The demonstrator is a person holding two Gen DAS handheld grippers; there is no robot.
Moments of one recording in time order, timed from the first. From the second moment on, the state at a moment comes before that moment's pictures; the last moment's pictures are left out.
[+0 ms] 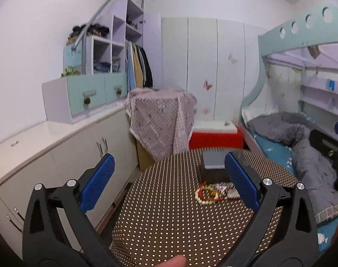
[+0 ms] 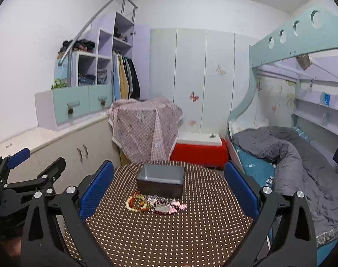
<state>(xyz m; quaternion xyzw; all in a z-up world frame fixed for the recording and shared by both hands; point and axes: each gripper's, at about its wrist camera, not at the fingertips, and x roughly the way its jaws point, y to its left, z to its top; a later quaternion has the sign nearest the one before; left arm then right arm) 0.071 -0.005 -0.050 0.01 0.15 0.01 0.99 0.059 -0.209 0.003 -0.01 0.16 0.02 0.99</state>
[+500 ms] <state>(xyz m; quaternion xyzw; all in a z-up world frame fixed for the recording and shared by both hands) 0.193 -0.026 -0.168 0.04 0.34 -0.01 0.94 0.143 -0.249 -0.104 0.02 0.33 0.01 0.95</state>
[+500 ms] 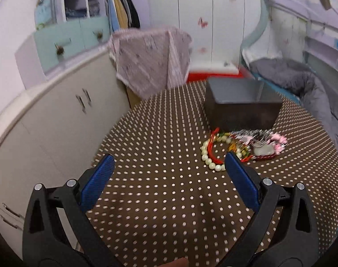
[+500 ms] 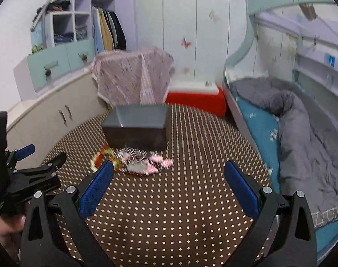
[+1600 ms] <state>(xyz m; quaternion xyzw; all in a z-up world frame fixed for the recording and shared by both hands) 0.264 -0.029 -0.206 0.05 0.44 -0.04 0.90 0.247 -0.196 -0.154 0.02 0.45 0.18 0.88</state>
